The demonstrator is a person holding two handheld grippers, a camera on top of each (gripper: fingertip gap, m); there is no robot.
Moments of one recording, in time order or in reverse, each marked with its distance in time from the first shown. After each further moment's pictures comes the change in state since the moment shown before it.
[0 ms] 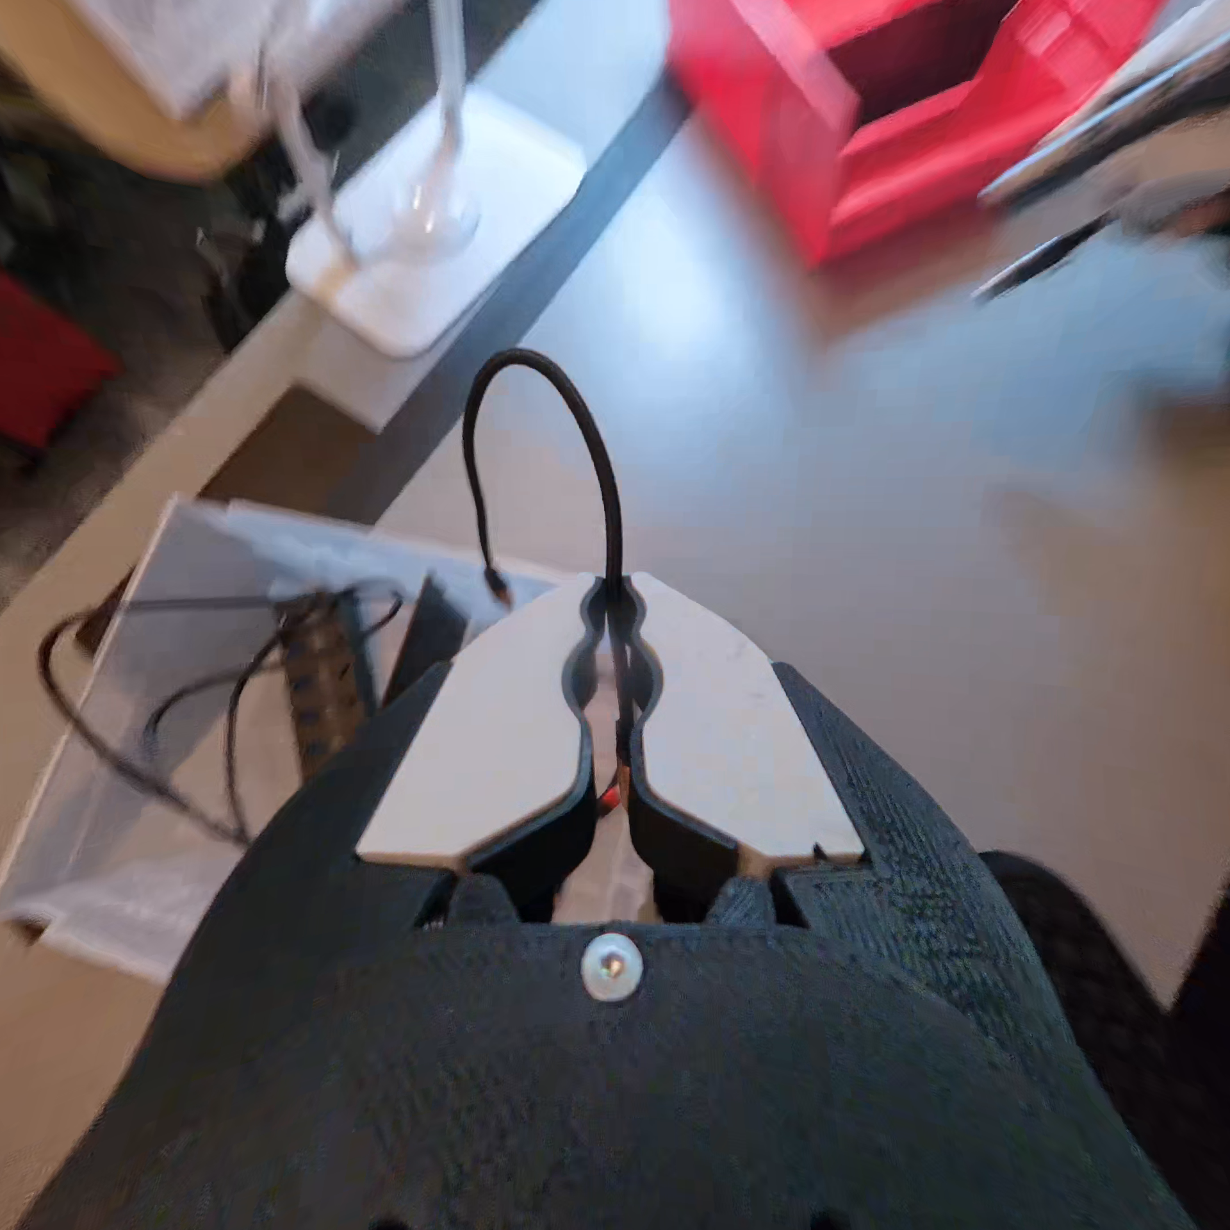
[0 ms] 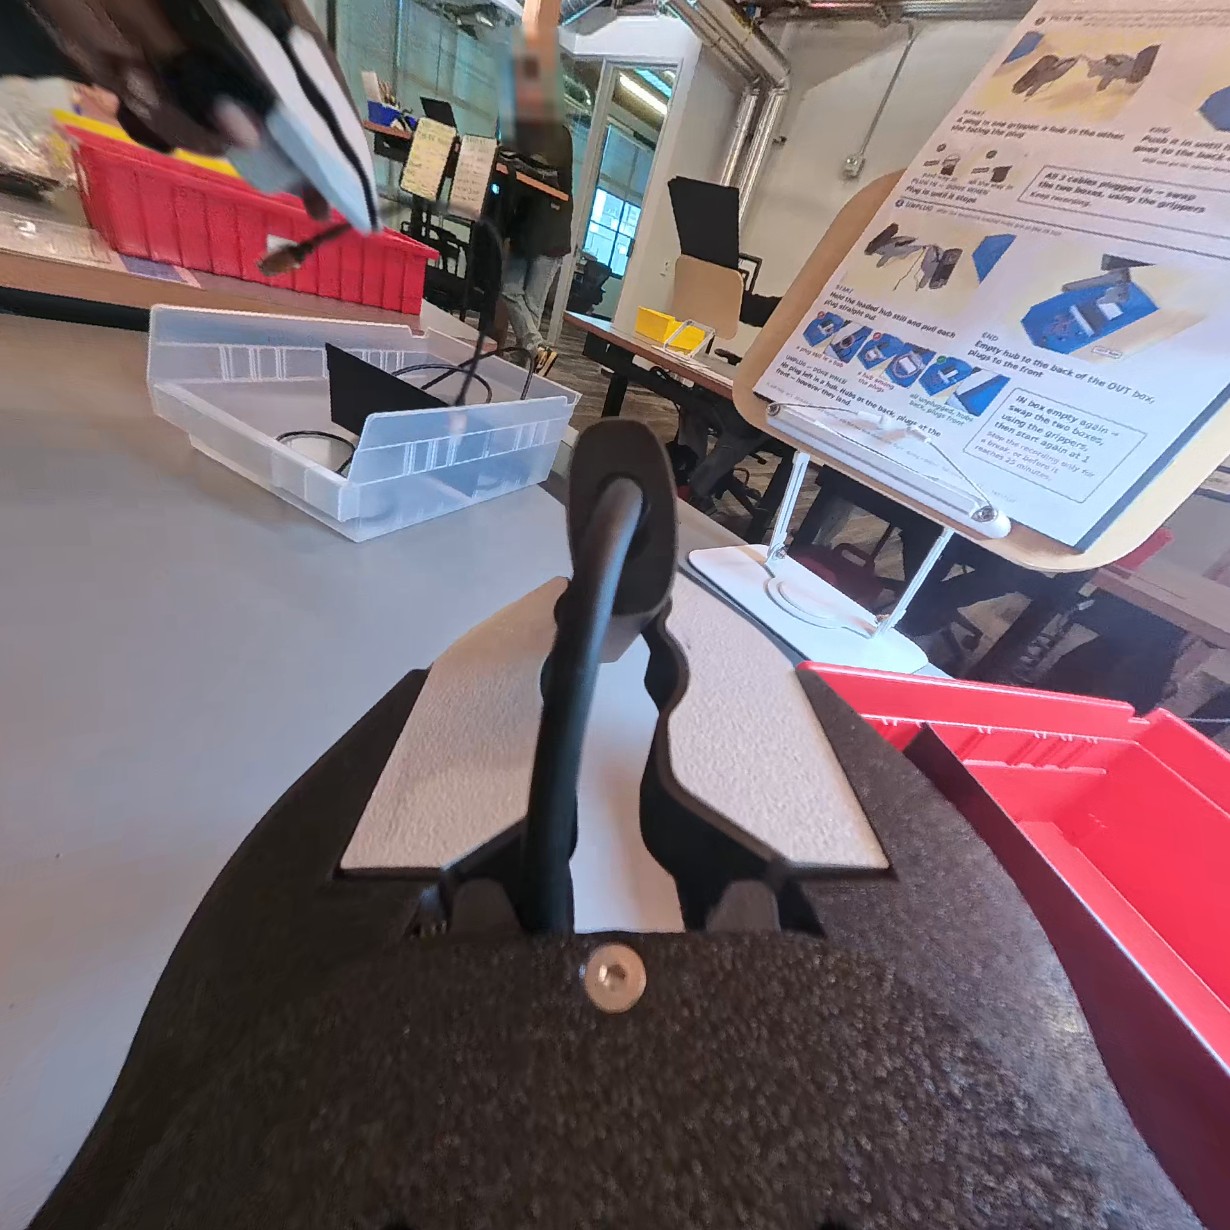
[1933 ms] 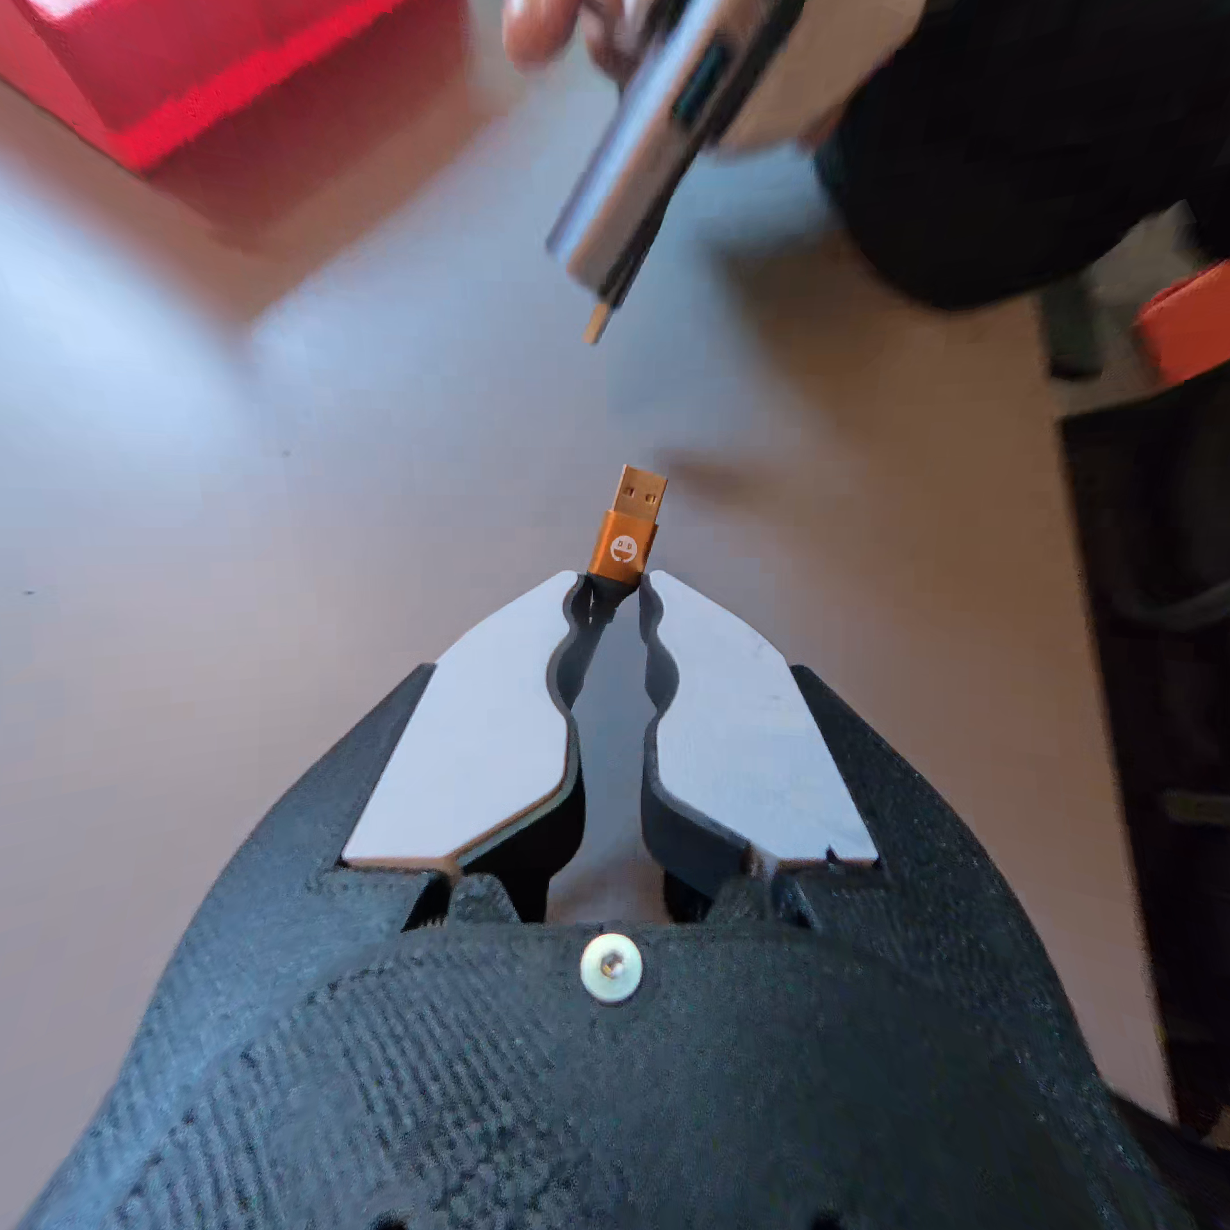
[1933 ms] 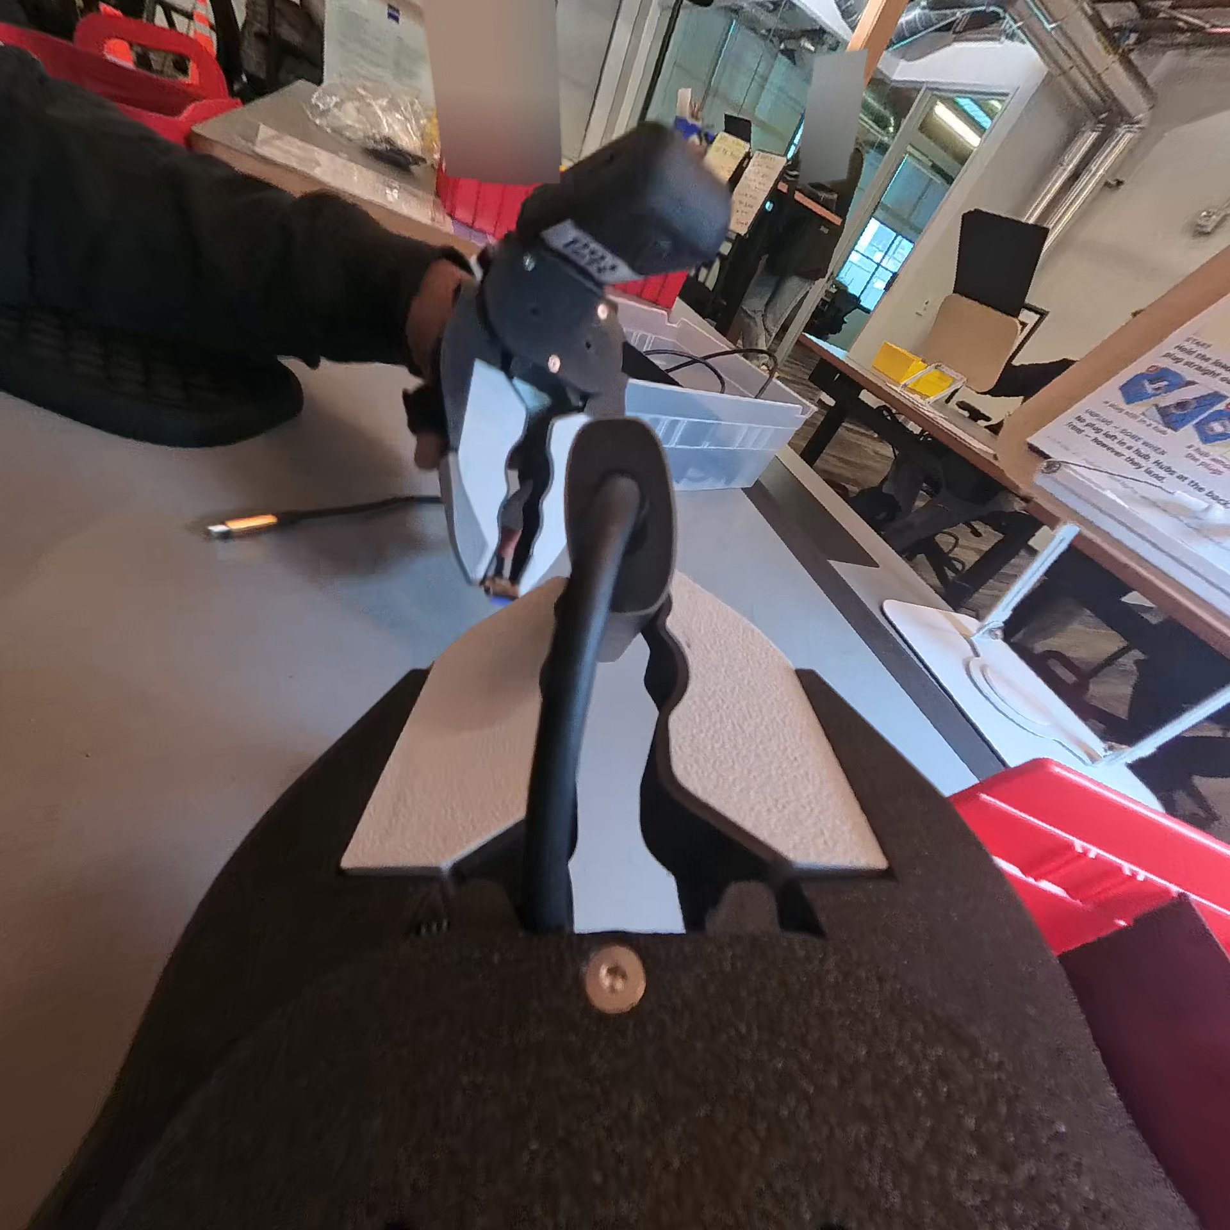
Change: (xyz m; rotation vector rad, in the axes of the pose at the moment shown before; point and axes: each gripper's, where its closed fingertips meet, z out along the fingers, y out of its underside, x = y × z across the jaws) left arm 0.198 0.042 0.164 -0.048 0.621 0.173; right arm -0.068 0.019 -0.009 0.018 -0.390 -0.122
